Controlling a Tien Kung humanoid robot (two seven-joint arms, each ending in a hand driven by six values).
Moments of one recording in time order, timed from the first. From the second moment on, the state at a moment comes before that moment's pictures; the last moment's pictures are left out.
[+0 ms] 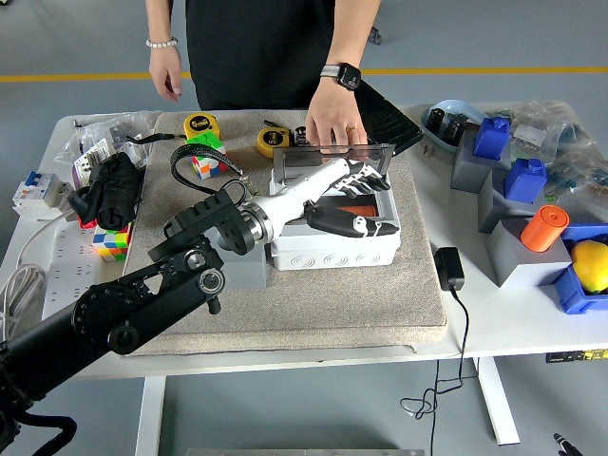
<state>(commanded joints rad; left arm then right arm) -0.67 0.11 -0.70 -1.33 1.41 0.02 0.18 0.16 -0.21 0.37 0.33 0.26 -0.26 0.06</state>
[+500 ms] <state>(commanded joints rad) -0.81 0.09 -0.74 -1.22 1.42 0.08 0.12 0.16 -0.21 0.36 0.33 0.26 -0.27 0.06</state>
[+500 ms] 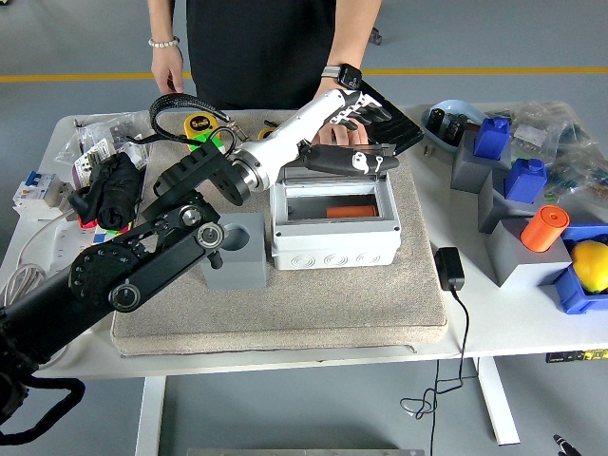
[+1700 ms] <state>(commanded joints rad) -0.71 0.12 -0.60 -1.25 1.43 0.04 0.17 0.16 -0.21 0.37 0.34 0.26 -0.26 0.07</state>
